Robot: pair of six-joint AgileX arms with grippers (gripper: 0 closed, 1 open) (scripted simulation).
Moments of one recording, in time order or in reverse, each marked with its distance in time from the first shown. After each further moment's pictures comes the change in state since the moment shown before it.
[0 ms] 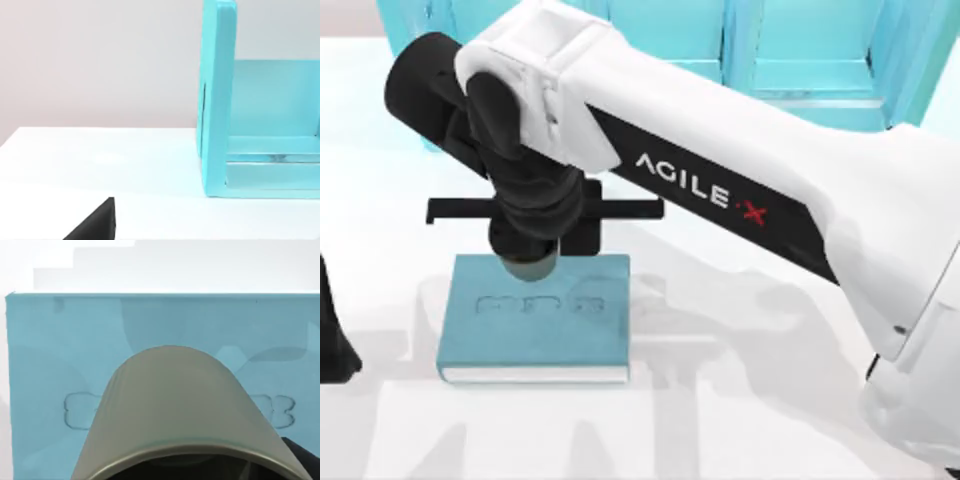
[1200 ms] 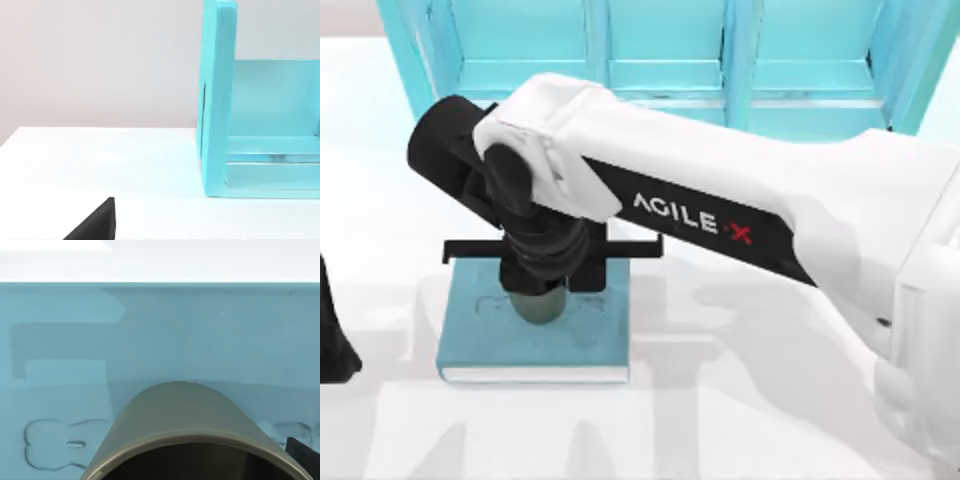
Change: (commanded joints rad) left arm 0.000 0.000 0.000 0.000 0.000 0.000; right arm -0.002 -0.035 -0.266 0.229 0.000 0.000
